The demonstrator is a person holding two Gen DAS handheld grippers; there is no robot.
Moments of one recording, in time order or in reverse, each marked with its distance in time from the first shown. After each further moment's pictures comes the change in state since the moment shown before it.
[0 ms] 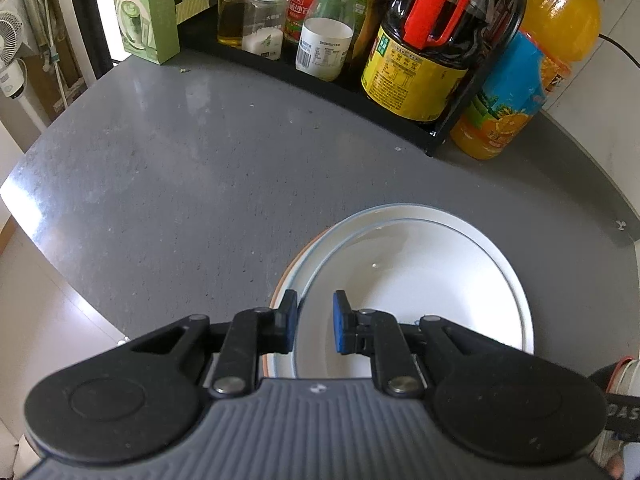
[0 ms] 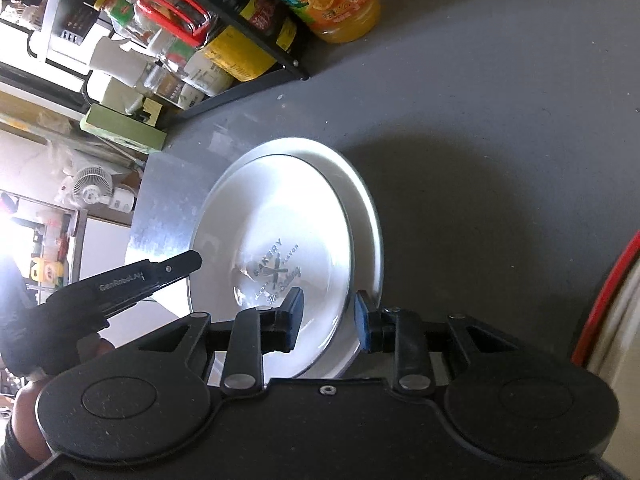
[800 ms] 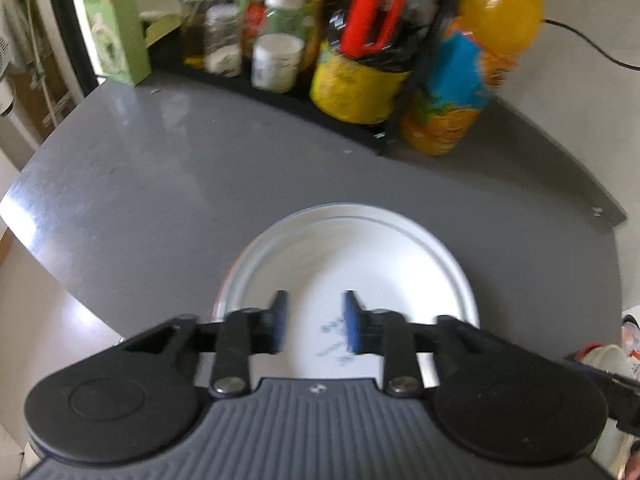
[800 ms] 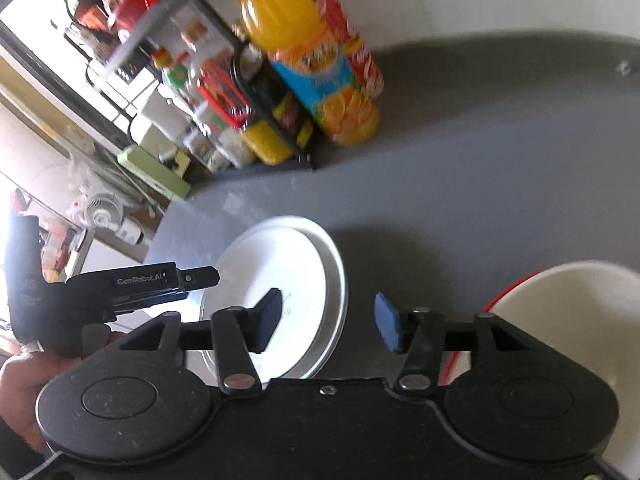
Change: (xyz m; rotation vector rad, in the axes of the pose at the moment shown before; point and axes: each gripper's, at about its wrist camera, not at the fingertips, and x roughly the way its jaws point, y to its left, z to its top) left arm -0.035 -0.050 -0.005 0.049 -0.009 -0.023; right arm -0.099 -0.011 -0.007 -0.161 -0.264 -0.019
